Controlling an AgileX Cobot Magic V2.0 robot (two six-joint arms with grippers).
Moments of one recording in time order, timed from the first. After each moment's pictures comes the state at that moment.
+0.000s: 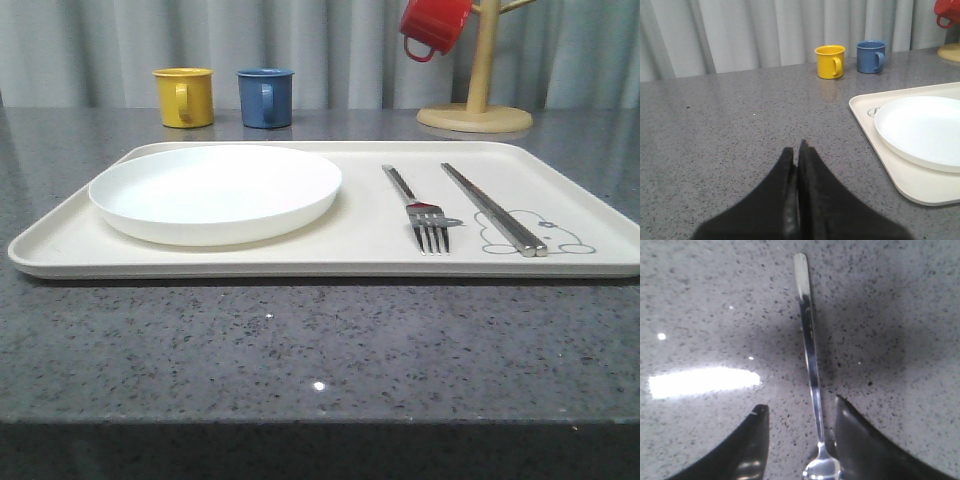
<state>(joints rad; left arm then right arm) -0.10 0.05 -0.41 0.00 0.56 0.12 -0.23 1.76 -1.57 0.00 1.23 -0.03</state>
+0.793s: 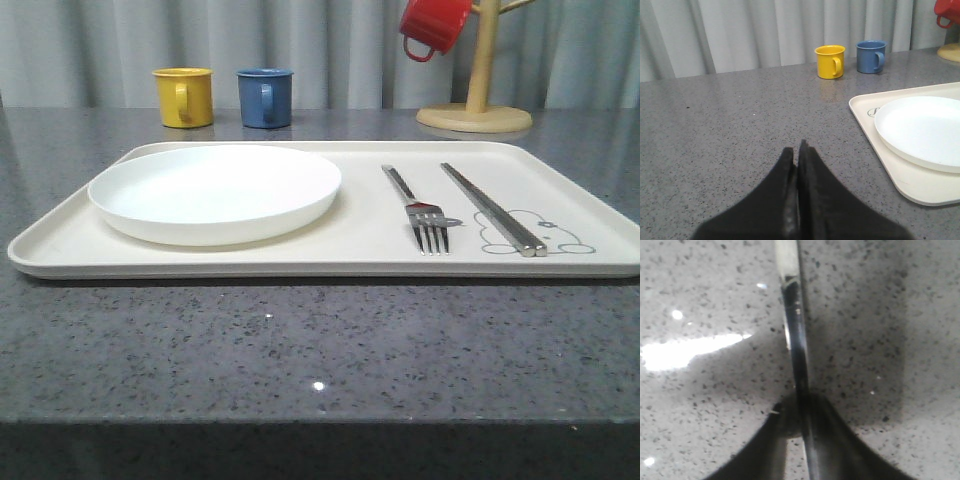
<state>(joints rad) -0.10 0.05 -0.41 0.00 0.56 0.12 -0.23 1.88 -1.57 -0.02 1.23 -0.04</state>
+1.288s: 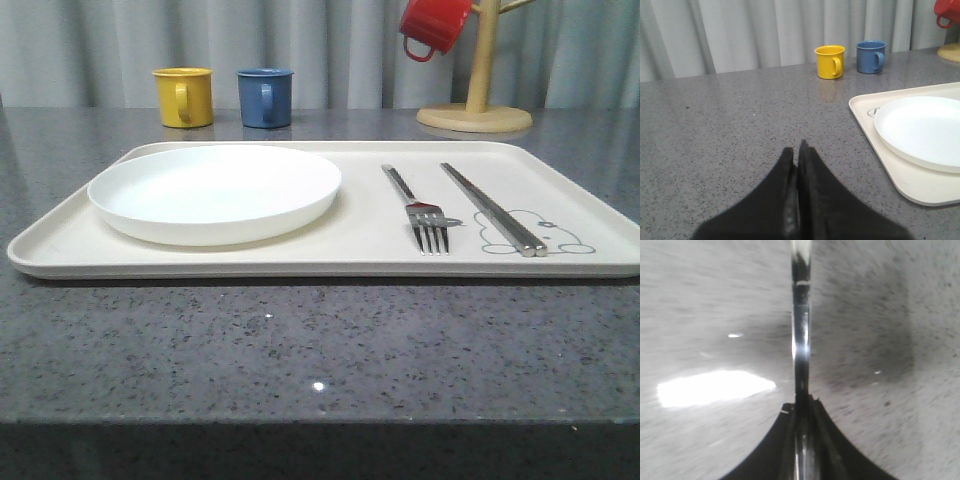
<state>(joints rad) -0.10 0.05 -0.41 0.00 0.56 0.12 -0.18 1.77 -1.62 0.01 1.23 0.06</state>
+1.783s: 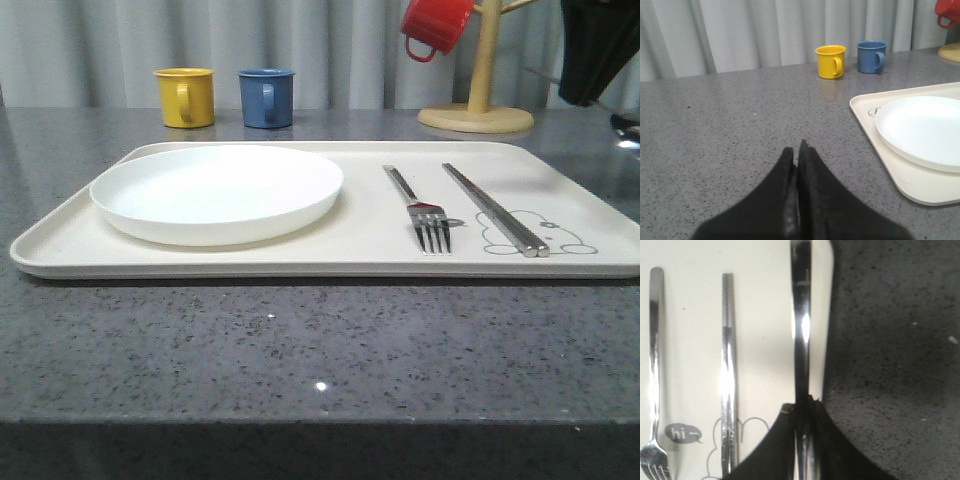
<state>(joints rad) -0.10 0.05 -0.41 0.00 0.56 0.12 0.17 1.74 -1.63 0.06 1.23 0.16</state>
